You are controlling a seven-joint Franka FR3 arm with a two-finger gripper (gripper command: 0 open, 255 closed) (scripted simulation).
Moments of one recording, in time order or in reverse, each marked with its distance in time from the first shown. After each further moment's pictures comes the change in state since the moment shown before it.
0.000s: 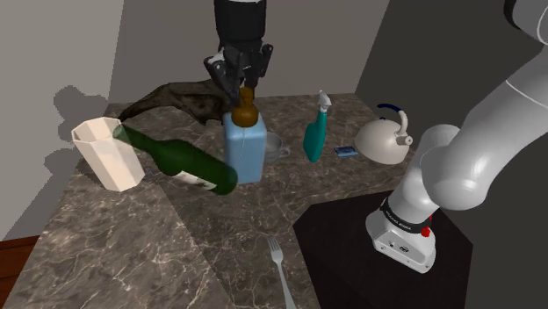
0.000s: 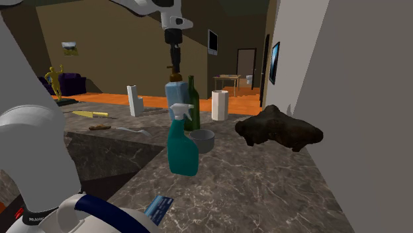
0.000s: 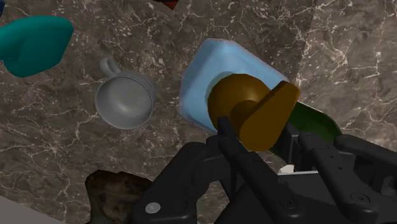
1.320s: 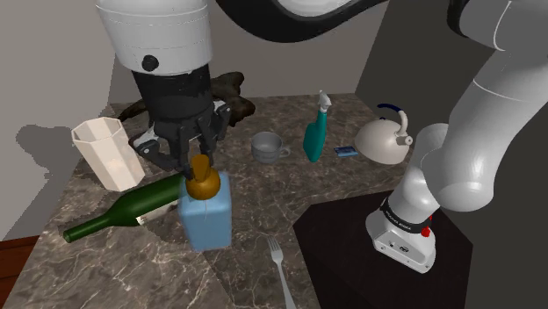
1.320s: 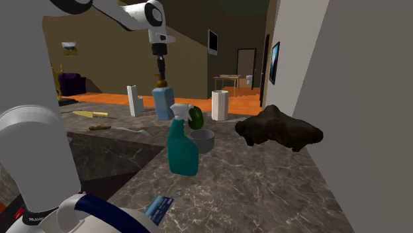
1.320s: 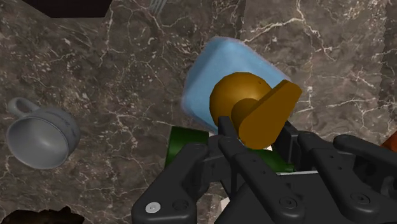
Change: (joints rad) arm 0.137 0.245 0.187 0.156 -0.089 0.049 0.340
